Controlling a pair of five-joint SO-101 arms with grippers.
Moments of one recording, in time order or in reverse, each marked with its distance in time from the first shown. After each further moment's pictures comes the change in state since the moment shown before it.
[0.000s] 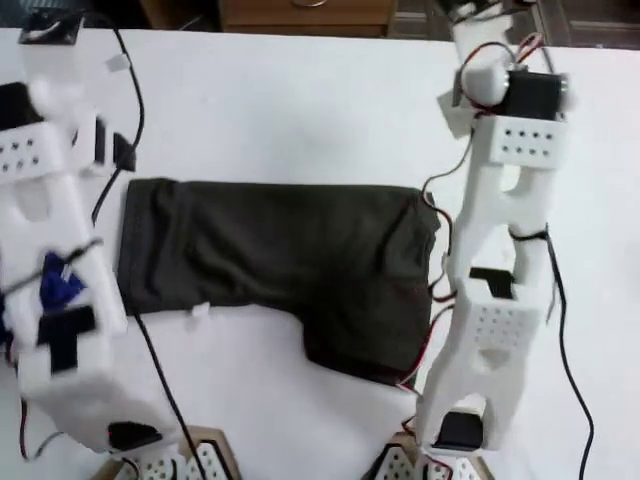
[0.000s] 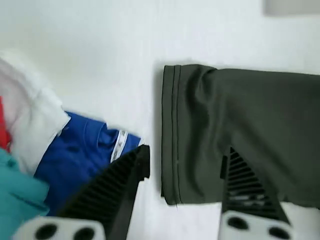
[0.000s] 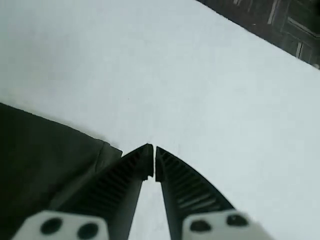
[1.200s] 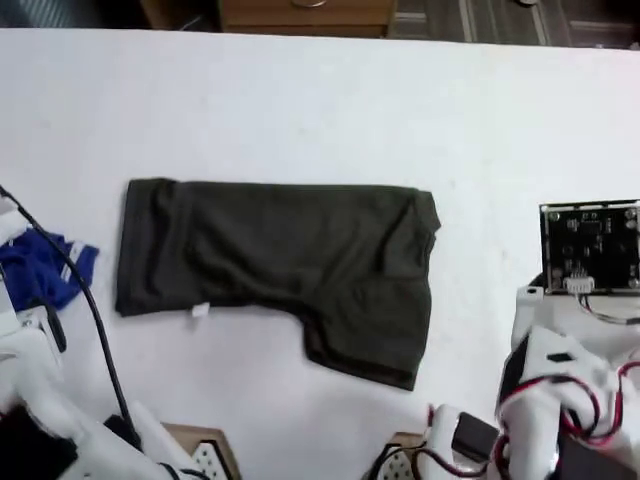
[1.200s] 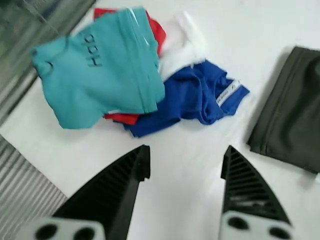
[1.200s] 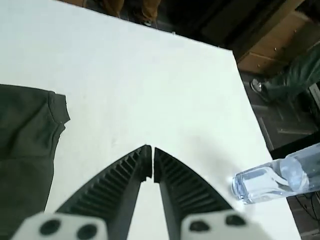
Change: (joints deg) left arm -33.1 -67.7 46.4 0.0 -10.1; right arm 20.7 -89.5 72.6 -1.8 3.2
